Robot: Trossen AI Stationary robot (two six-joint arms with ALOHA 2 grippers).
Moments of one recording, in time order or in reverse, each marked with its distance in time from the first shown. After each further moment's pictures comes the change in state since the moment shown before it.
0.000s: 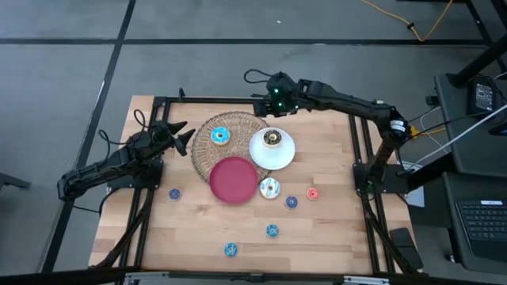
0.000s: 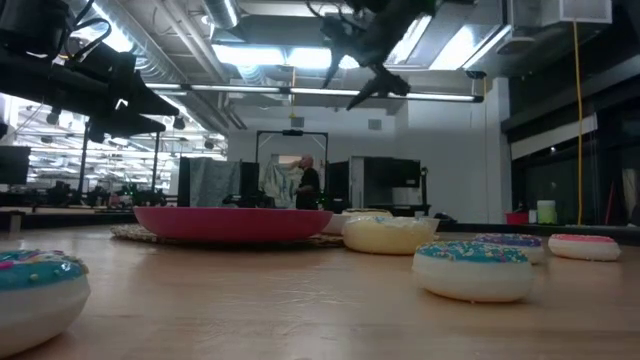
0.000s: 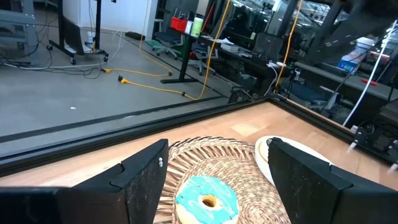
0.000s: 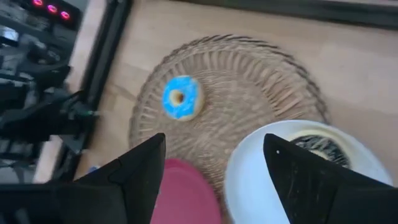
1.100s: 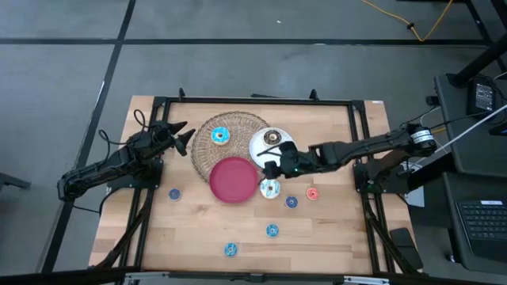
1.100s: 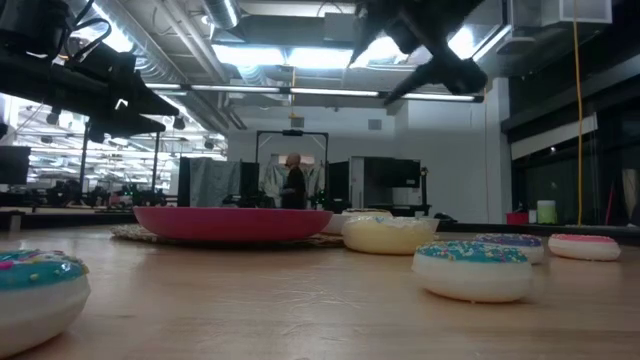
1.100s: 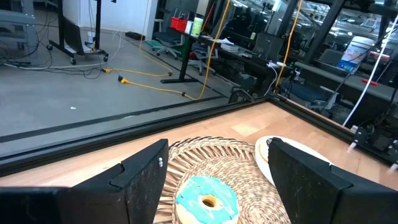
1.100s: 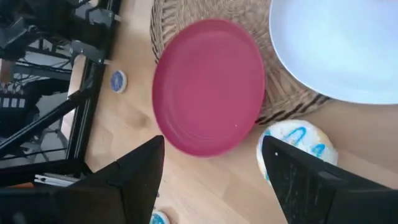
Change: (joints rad) left arm 0.000 0.000 0.000 0.000 0.000 0.000; right arm 0.521 -0.255 -0.554 0.326 0.219 0.459
